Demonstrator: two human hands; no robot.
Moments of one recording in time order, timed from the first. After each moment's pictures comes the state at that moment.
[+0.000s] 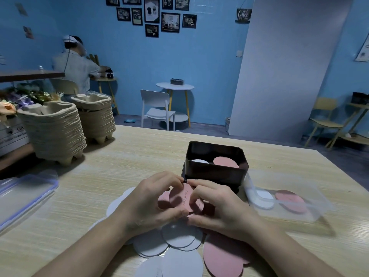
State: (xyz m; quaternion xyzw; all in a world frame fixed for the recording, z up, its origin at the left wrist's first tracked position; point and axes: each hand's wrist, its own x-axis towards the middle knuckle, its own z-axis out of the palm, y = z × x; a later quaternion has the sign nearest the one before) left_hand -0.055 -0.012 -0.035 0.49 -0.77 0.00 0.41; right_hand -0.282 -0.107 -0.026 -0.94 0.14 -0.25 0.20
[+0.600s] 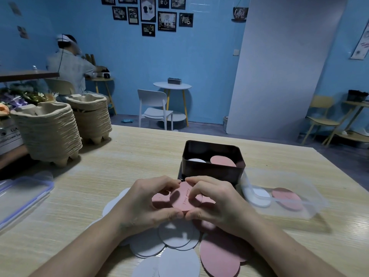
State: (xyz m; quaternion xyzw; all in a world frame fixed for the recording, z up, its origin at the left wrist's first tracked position) left_hand -0.050 -0.012 -0.039 0.47 -0.76 -0.10 0.45; right_hand -0.283 -0.110 -0.027 -0.91 0.13 -0.32 0.22
